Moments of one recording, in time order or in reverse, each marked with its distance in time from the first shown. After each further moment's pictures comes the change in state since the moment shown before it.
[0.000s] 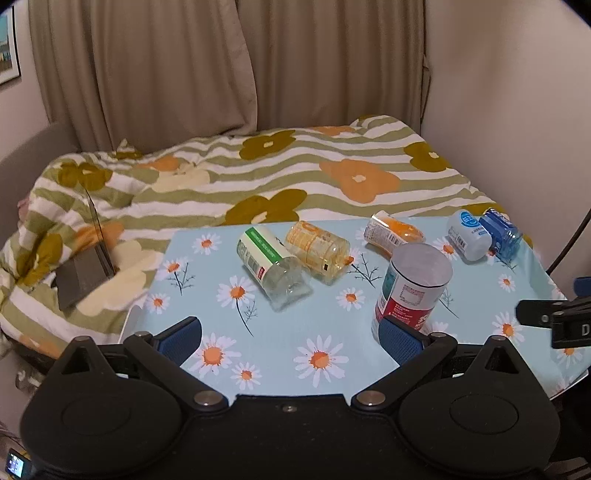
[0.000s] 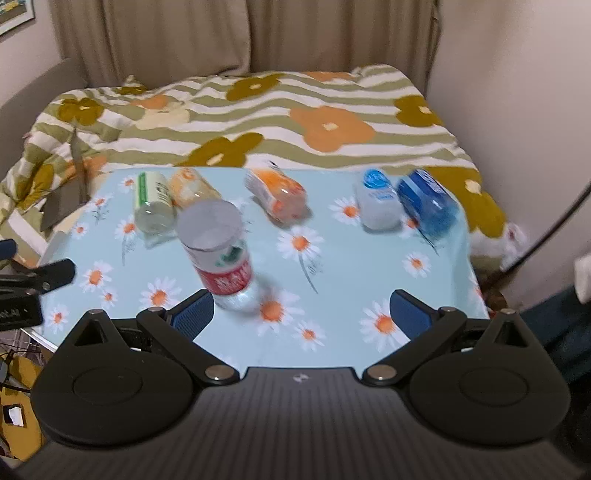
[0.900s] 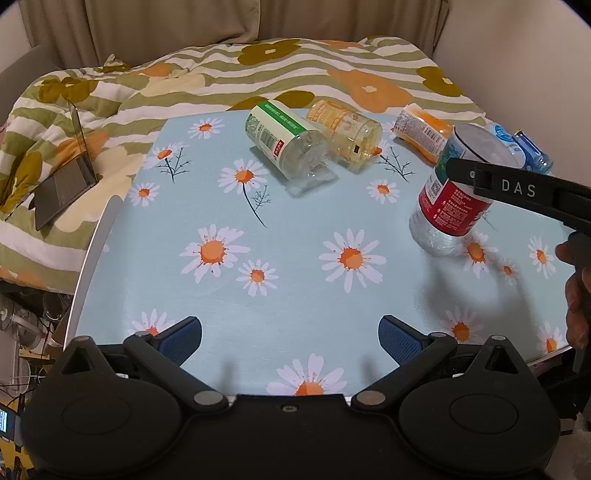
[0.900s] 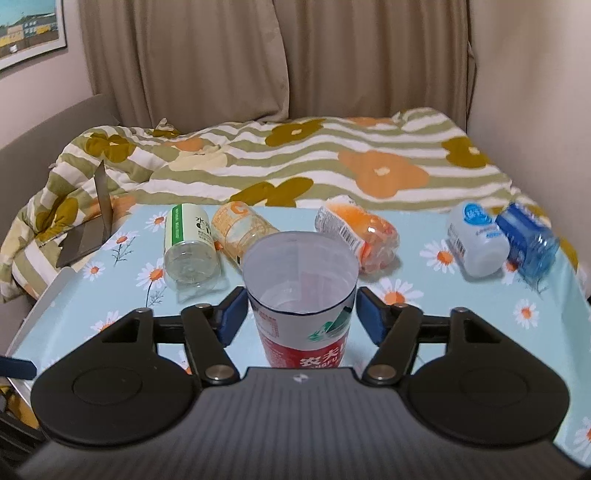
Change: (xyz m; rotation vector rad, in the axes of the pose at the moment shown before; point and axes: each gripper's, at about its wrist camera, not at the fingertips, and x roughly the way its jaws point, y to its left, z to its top) left arm 0.065 0.036 -0.052 -0.045 0.287 -0.053; right arm 0.101 0.074 -0.002 0.002 -0.210 0.129
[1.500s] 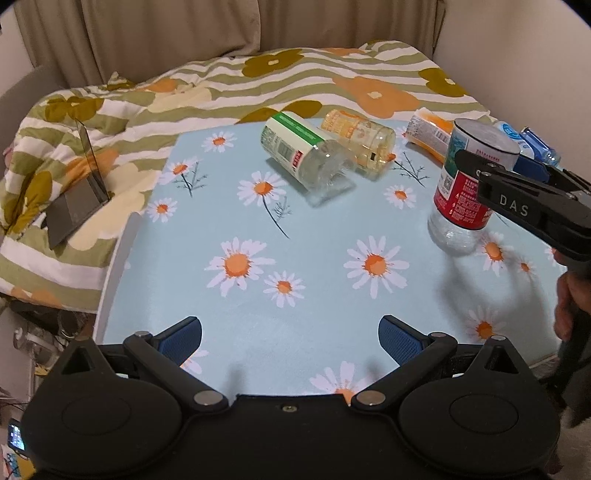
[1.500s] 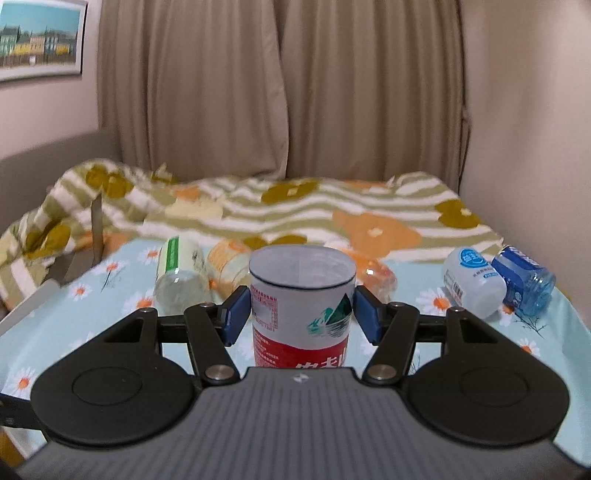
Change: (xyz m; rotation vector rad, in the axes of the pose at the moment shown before) left arm 0.001 0.012 0.001 0.046 -0.032 0.037; right arm 0.005 0.009 -0.017 -0.082 -0.193 -0.034
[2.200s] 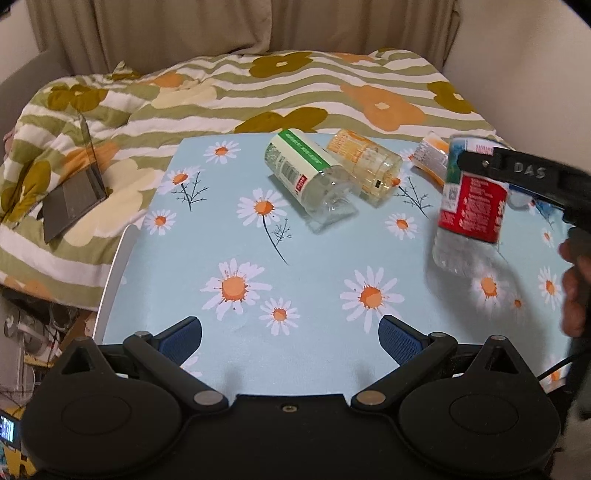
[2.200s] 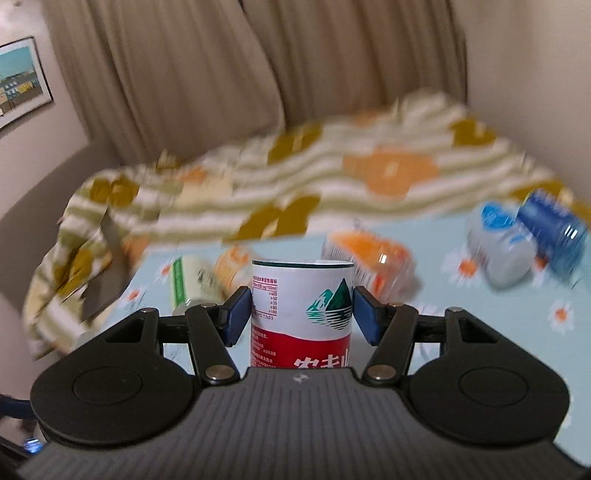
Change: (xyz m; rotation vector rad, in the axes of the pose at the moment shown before) left arm -0.001 0.004 0.025 -0.051 -0.004 -0.012; right arm 0.023 -0.027 0.038 0.220 0.066 0.057
